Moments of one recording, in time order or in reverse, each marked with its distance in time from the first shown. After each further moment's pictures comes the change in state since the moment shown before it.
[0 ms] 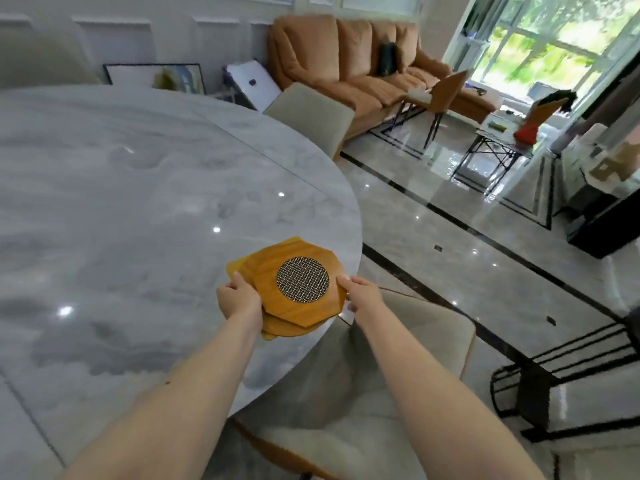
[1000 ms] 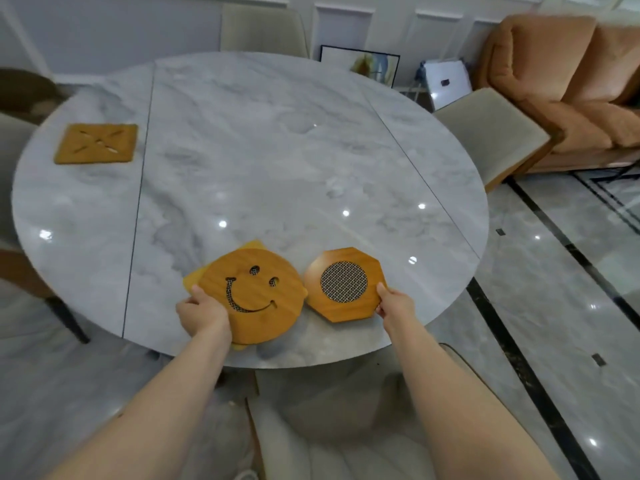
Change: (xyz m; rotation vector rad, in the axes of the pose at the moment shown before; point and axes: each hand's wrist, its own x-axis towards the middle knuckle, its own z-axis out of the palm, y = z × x) left_hand -0.013 -0.067 -0.069 -0.268 0.768 -0.234; right_hand 0.128 0.021 0.049 -0.211 -0.319 0.022
